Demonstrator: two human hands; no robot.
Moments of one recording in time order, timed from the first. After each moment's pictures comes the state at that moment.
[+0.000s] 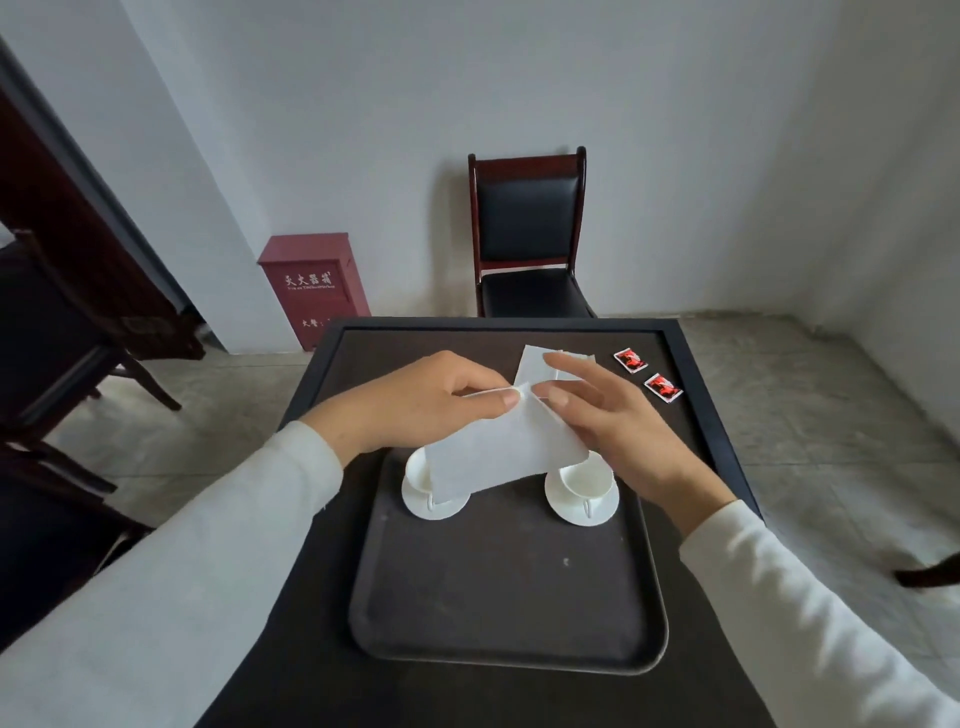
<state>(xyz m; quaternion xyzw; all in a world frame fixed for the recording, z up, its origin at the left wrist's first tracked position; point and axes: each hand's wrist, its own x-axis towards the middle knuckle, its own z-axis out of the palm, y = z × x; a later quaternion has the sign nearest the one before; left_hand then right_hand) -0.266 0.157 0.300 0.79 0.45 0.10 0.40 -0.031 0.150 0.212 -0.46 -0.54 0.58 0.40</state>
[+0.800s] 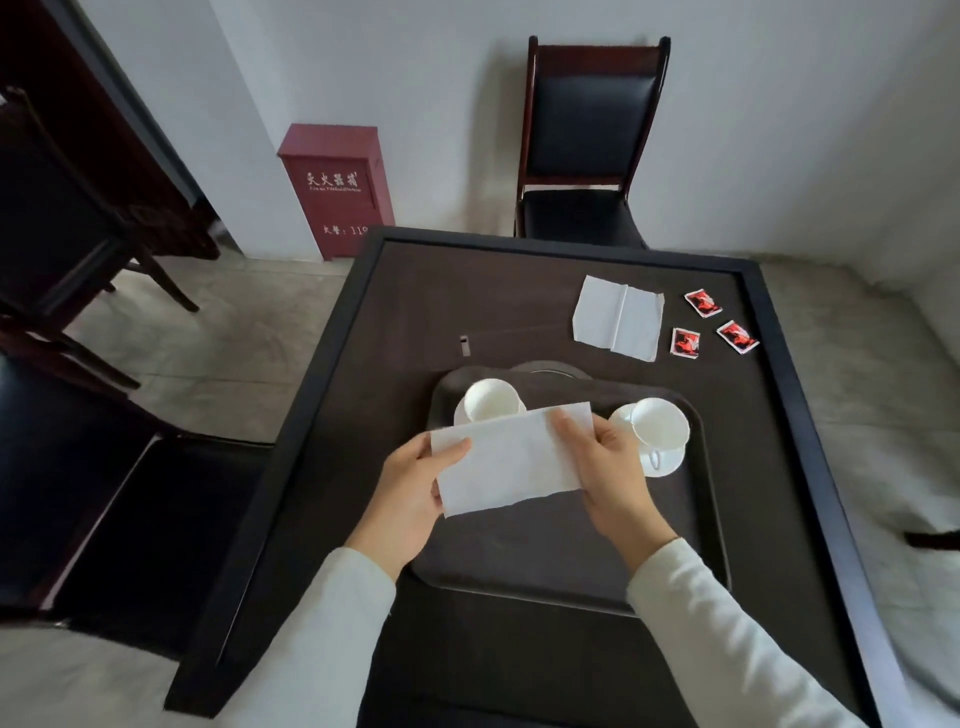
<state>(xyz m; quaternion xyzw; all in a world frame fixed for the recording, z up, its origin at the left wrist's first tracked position) -0.365 0.099 0.096 0.25 0.60 0.40 0.65 -0.152 0.127 0.089 -0.58 -0.36 0.57 0.45</state>
